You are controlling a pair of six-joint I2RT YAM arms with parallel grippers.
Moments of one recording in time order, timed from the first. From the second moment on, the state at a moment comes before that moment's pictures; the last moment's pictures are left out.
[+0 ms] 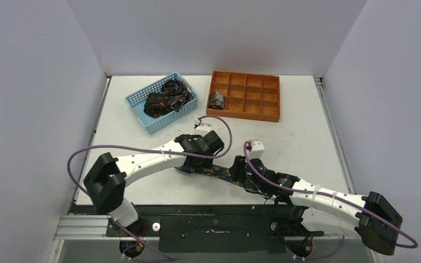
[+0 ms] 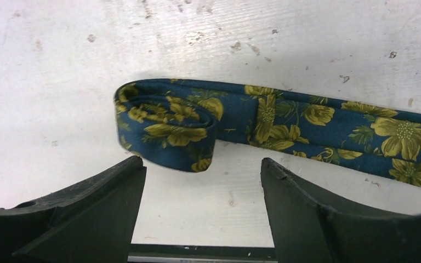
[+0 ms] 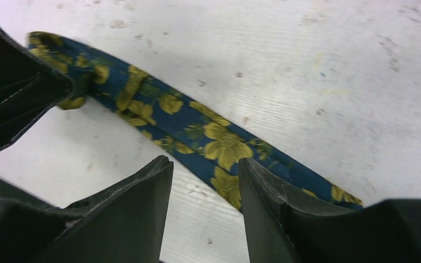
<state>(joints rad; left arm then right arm) -0.98 1.63 1.21 -0.86 -0.52 -0.74 0.97 0.99 0.41 -0.08 0.38 0.67</state>
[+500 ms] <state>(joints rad) -0.64 0.76 0.67 -0.71 -0.44 -0.77 1.03 1.47 0.78 0.16 -0.02 0.62</state>
